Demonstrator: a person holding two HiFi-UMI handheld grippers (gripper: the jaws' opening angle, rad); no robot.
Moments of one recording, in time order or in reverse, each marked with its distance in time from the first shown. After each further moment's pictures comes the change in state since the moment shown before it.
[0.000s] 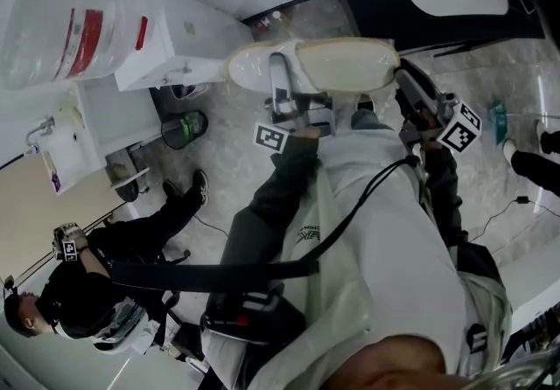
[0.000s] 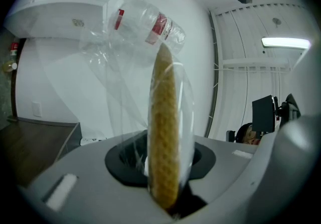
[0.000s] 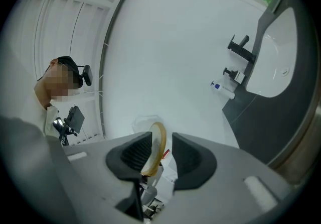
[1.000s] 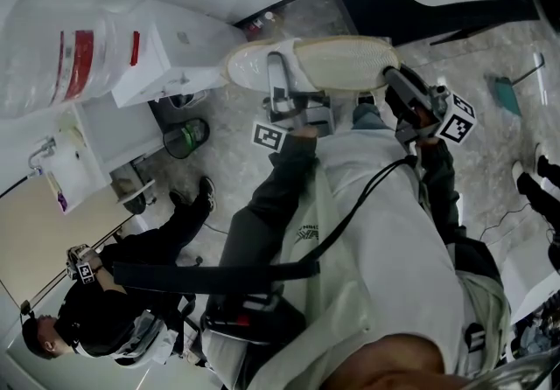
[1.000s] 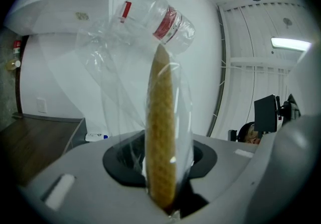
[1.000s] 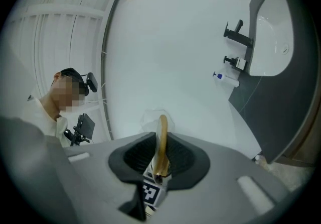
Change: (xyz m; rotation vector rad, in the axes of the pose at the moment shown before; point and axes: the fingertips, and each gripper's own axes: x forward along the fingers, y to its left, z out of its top) left arm 0.007 0.021 0.004 -0.044 0.064 0.045; right arm 0.014 0.004 -0.018 0.106 -0.017 0.068
